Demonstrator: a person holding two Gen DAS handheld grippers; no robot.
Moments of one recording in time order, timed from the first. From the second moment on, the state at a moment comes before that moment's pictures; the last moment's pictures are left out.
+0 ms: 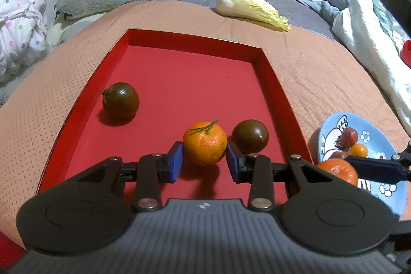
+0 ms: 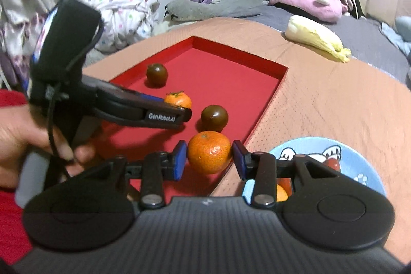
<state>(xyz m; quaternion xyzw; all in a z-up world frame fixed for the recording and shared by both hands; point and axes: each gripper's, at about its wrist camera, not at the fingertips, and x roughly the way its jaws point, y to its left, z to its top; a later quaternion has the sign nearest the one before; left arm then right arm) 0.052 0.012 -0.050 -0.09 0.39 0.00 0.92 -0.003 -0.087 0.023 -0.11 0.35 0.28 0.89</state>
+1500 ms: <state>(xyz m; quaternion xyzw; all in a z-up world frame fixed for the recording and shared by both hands) 0.007 -0.086 -0.025 -0.05 0.34 -0.13 0.93 -0.034 -0.206 0.024 -0.05 0.34 0.20 0.92</state>
